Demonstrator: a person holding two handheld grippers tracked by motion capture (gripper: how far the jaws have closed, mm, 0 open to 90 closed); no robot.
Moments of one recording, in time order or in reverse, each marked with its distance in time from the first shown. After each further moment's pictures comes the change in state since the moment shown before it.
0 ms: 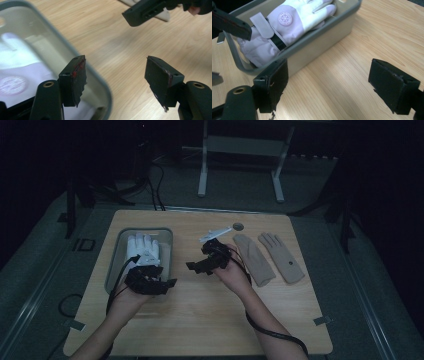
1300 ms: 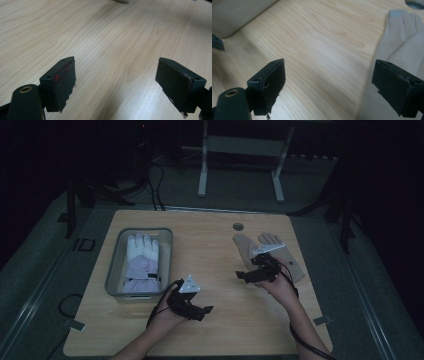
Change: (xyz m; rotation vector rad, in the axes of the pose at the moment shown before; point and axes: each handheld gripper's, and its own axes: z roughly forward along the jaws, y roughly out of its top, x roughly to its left) left arm -0.063 -0.034 0.095 -0.028 -0.190 0.132; right arm -0.080 -0.110 -0.071 0.034 -0.145 0.122
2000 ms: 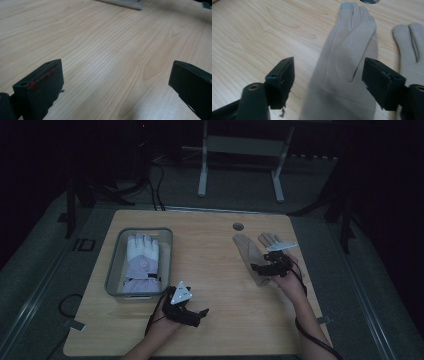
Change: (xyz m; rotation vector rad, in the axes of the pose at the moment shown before) left arm 0.003 -0.034 0.003 -0.153 0.103 -0.021; right arm -0.056 -0.019 0.006 -0.036 -0.141 0.004
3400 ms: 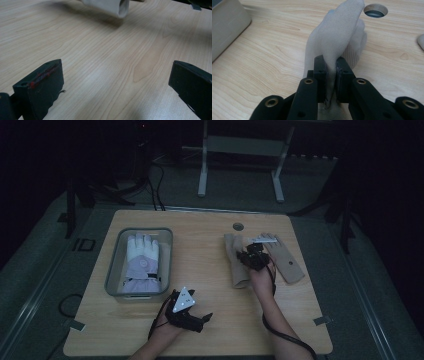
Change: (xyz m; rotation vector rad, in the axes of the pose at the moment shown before) left arm -0.013 -0.006 0.005 -0.046 -0.016 0.055; right arm 0.057 0.041 0.031 -0.070 -0.087 0.240
